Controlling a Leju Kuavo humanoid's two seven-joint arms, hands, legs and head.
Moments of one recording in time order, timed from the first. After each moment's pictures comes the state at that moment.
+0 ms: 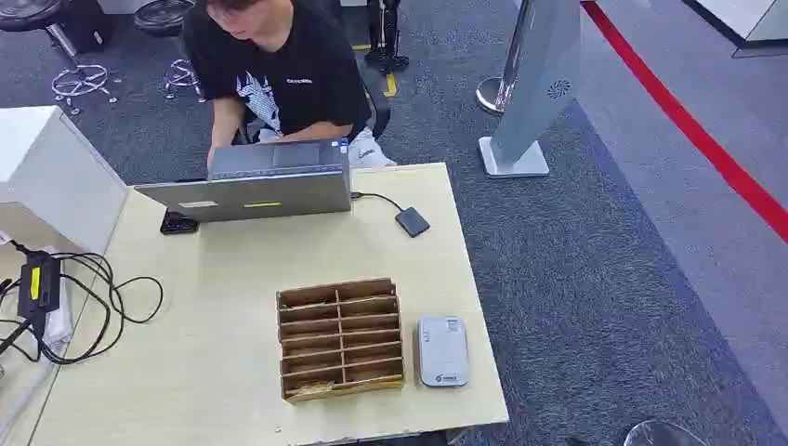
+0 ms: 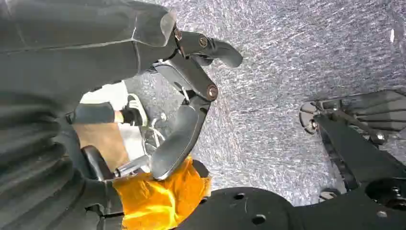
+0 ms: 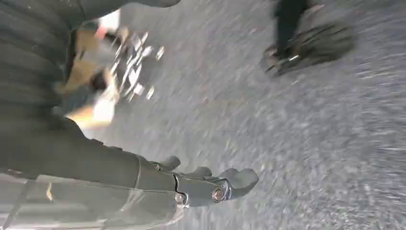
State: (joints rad) left arm 0.00 0.04 -0.09 -0.23 -0.07 0.02 0.16; right arm -0.06 -0.02 -0.86 -0.24 0.73 0.10 0.06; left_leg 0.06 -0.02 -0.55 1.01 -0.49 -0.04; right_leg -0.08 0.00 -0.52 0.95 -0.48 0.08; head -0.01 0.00
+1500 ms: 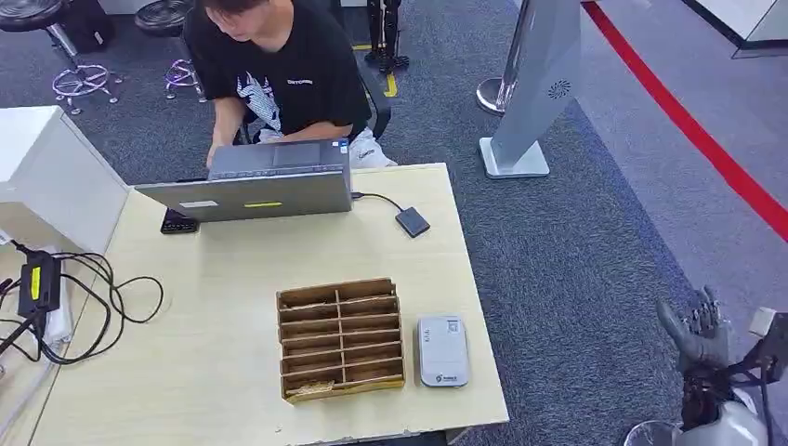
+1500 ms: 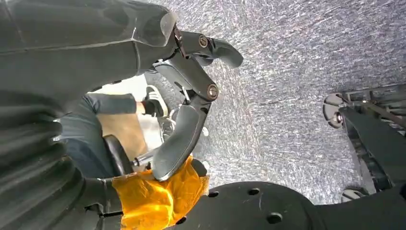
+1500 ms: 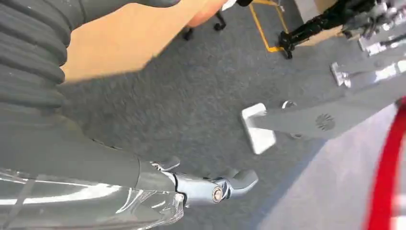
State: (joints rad) left arm -0.02 0.03 -0.08 -0.20 -0.06 0.02 0.26; right arm -0.24 -0.10 -0.89 -0.84 0.05 0.39 -0.38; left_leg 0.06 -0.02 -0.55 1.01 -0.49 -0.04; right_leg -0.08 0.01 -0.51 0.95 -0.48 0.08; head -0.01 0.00
